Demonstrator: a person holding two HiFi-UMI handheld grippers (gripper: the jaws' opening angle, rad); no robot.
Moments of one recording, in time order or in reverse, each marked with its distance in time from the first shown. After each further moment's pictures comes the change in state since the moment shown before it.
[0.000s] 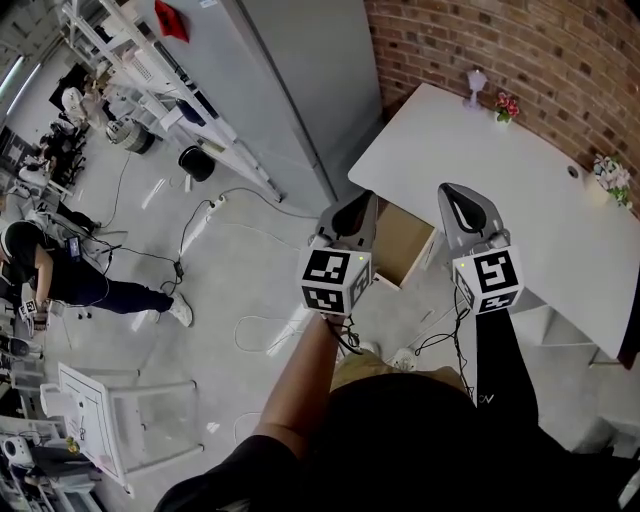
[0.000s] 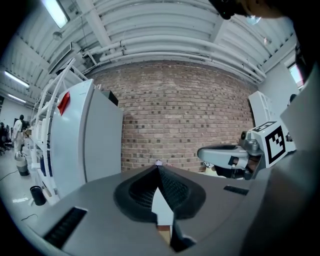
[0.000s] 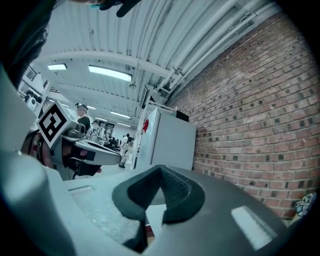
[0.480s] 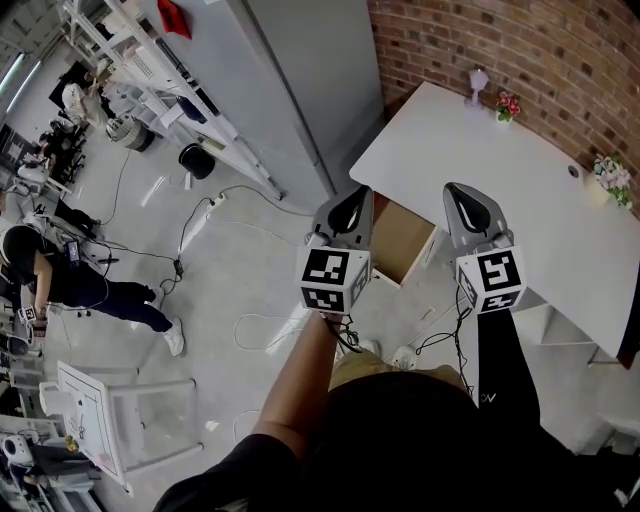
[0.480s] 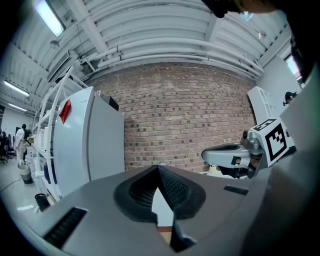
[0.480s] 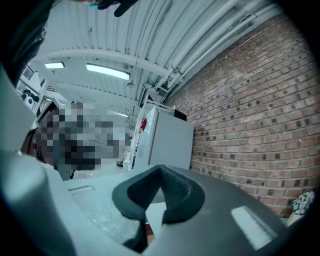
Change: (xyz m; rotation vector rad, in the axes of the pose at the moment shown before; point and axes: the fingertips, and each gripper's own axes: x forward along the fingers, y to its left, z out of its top) left arm -0.008 0.011 0.010 0.050 -0.030 0.032; right arm -0.001 -0.002 -0.001 0.003 0.012 -0.028
